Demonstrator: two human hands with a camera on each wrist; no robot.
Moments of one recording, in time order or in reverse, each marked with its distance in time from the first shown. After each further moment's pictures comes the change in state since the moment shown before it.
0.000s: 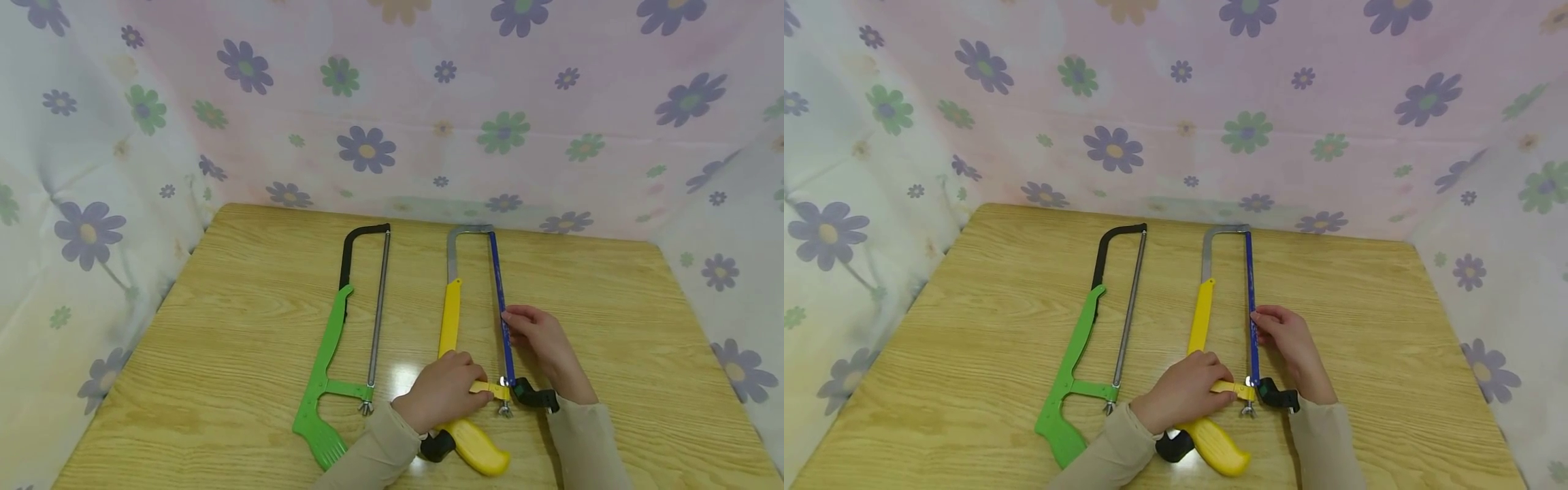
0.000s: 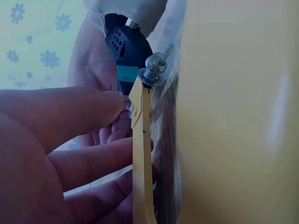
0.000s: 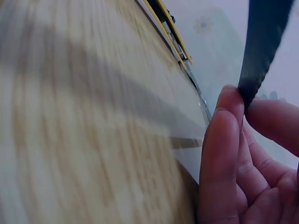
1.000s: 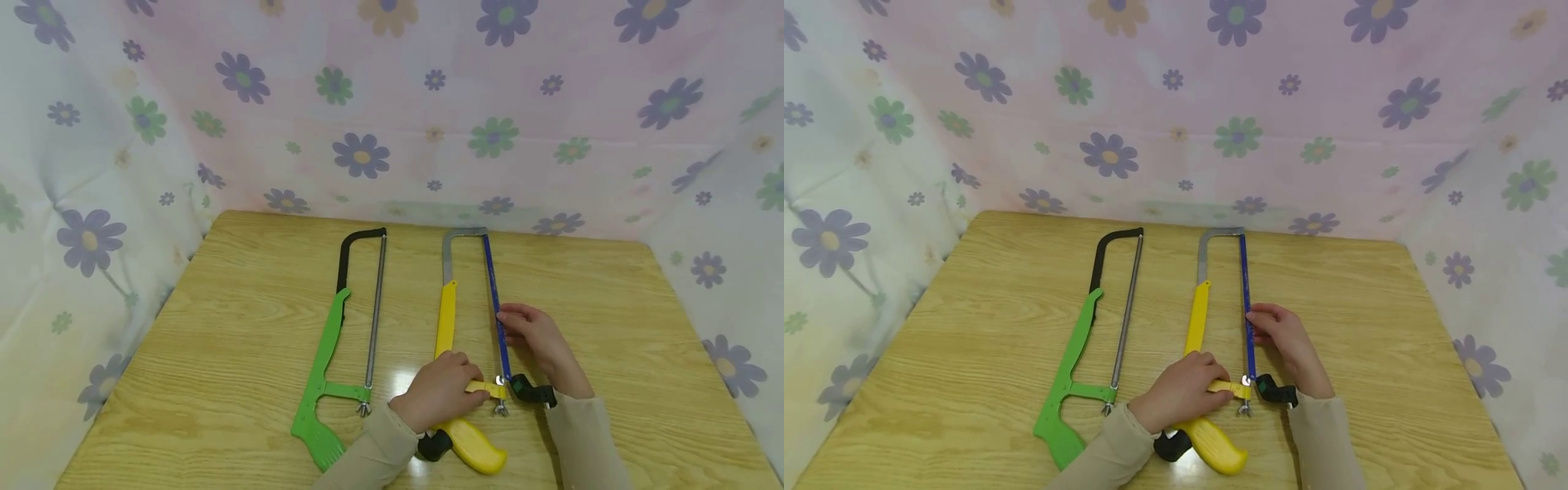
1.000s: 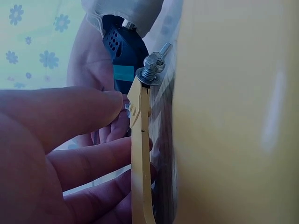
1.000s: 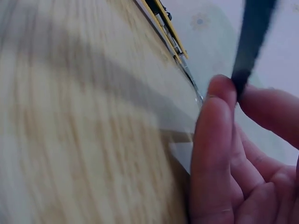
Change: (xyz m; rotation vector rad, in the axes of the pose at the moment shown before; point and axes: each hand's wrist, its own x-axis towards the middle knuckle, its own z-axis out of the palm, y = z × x) left_hand 0.000 0.001 0.002 0.010 0.002 0.000; right_hand 0.002 0.000 -0.004 0.060 -0.051 0.004
